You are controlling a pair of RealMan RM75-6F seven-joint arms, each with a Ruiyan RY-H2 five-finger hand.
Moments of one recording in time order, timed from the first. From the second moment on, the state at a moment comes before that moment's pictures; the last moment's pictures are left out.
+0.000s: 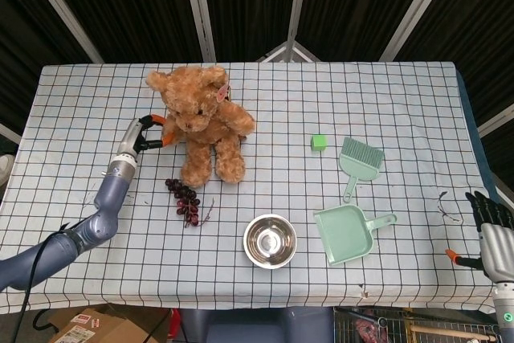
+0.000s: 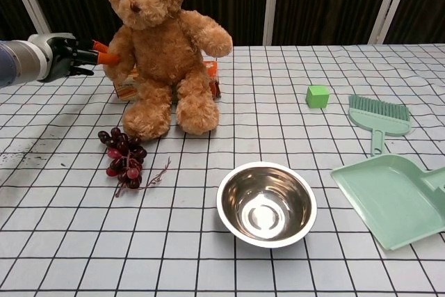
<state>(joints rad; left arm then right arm) -0.82 -1.61 -0.47 -1.07 0.62 0.61 -0.38 0.08 -1.03 0.09 -1.69 -1.29 1.33 0.00</state>
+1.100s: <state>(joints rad) -0.80 -1.58 -0.50 -1.13 0.65 0.60 -0.39 0.07 -1.03 0.09 -1.70 -1.29 1.34 0.01</state>
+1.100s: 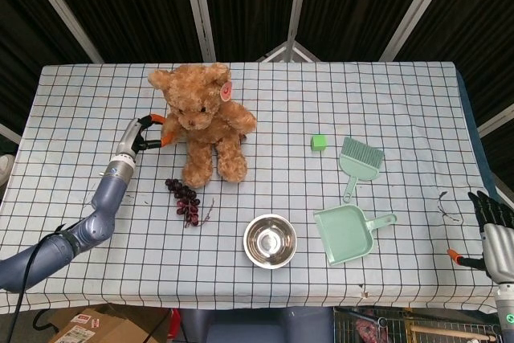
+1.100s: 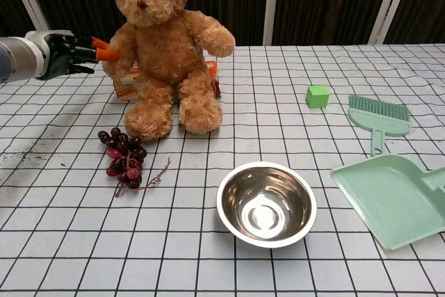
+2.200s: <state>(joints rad) -0.19 -1.18 -0.36 -1.70 1.31 0.94 -0.24 0.05 -1.01 0.07 -1.72 -1.38 1.41 0.06</state>
